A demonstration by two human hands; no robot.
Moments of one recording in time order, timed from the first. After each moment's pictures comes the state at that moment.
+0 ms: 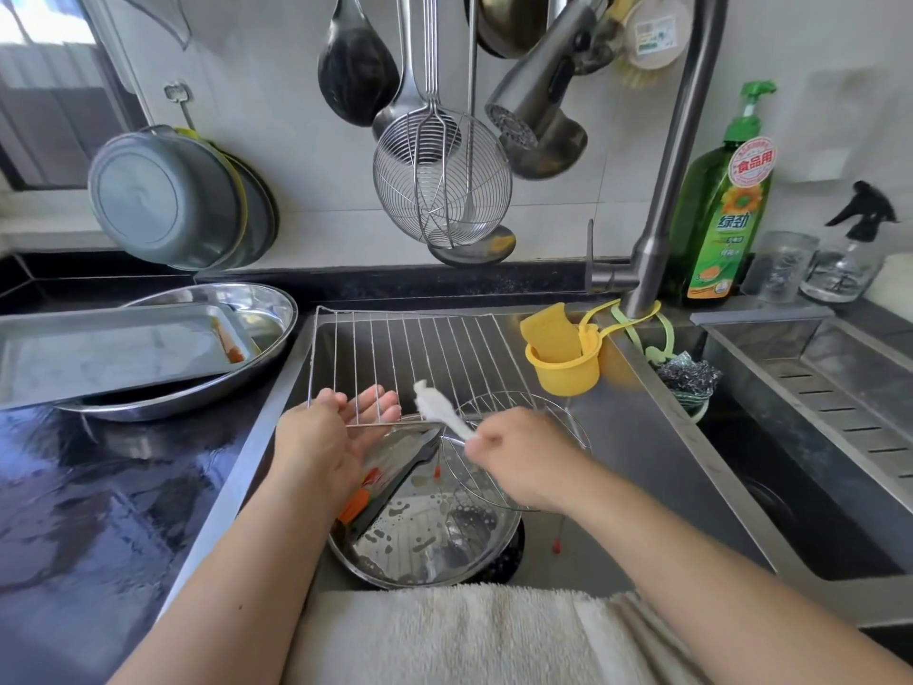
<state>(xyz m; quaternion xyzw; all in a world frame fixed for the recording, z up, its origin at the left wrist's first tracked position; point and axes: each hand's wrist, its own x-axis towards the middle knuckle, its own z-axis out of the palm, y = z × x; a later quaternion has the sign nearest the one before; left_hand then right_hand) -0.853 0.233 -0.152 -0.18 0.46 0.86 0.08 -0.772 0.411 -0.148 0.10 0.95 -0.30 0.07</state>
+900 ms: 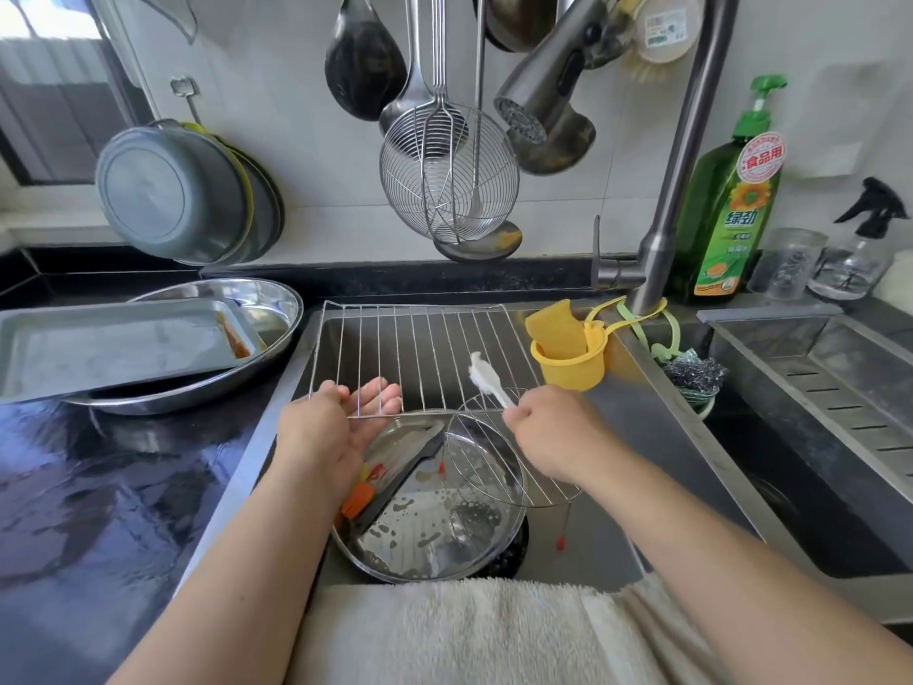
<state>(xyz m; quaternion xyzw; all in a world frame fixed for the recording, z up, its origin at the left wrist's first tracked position) -0.857 0.225 -0.151 -0.18 0.46 0.87 0.07 -0.782 0.437 -0.145 0.17 0.96 -0.23 0.00</state>
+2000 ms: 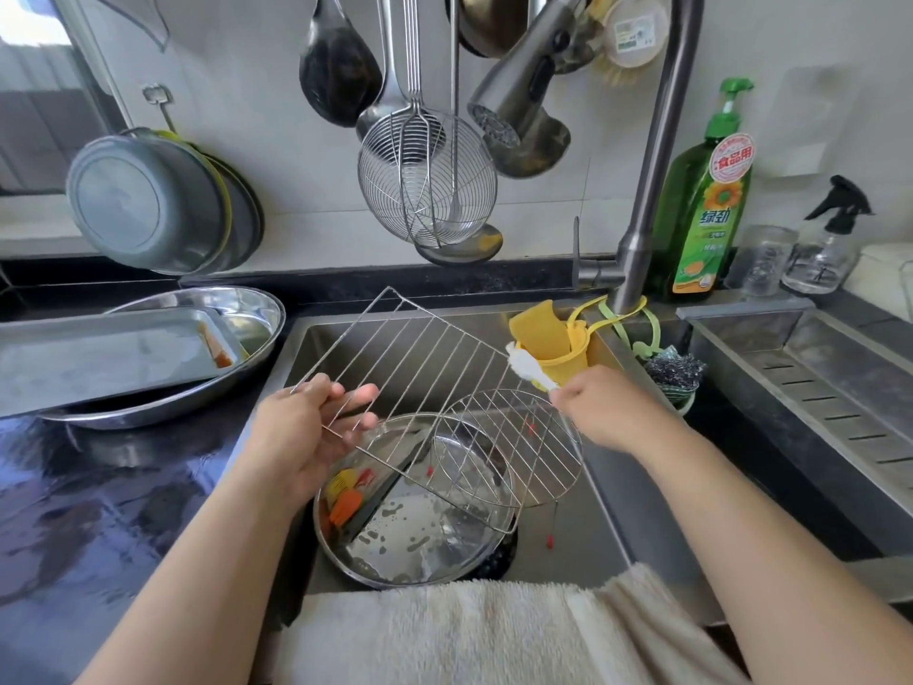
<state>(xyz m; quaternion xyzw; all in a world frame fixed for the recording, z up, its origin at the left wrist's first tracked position) -0.857 0.208 -0.145 -0.08 0.60 0.79 0.12 -0.784 0.501 -0.140 0.20 0.96 -0.21 0.01</state>
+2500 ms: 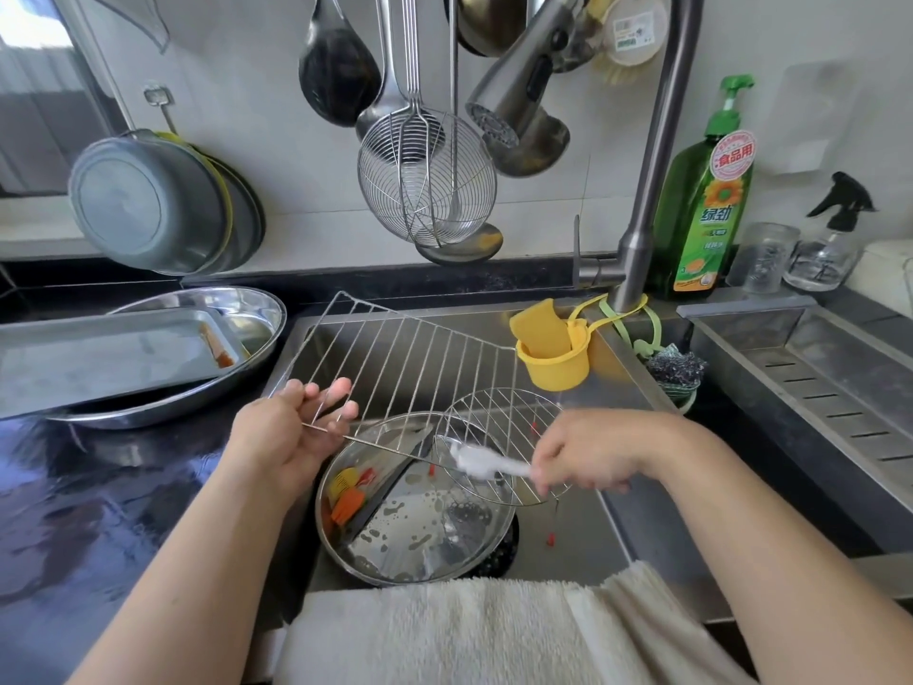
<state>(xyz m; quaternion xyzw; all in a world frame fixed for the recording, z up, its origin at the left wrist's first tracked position) -0.863 0.201 -0.147 -0.12 0.53 0.83 0.10 -0.763 0.488 -0.127 0.07 0.92 -0.28 0.28</state>
